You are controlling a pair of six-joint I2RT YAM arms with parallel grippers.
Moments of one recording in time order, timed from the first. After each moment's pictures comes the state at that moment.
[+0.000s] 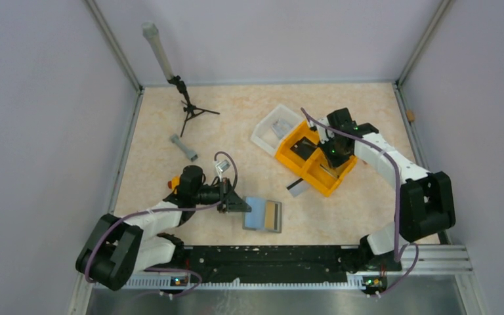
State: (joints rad) left arm -0.41 1.16 0.25 0.43 0.99 -0.94; right arm 0.34 1.49 1.12 -0.79 -0.01 -0.27
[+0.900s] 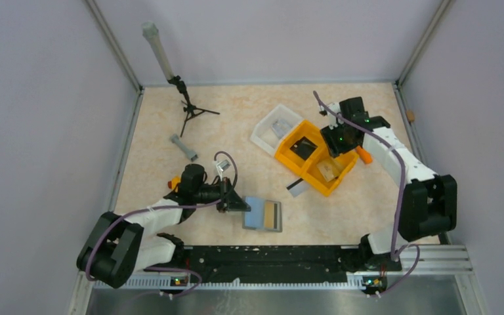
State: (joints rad) left arm -0.41 1.18 0.27 0.35 0.97 -0.90; right arm 0.23 1.53 1.19 -0.74 -0.03 -0.28
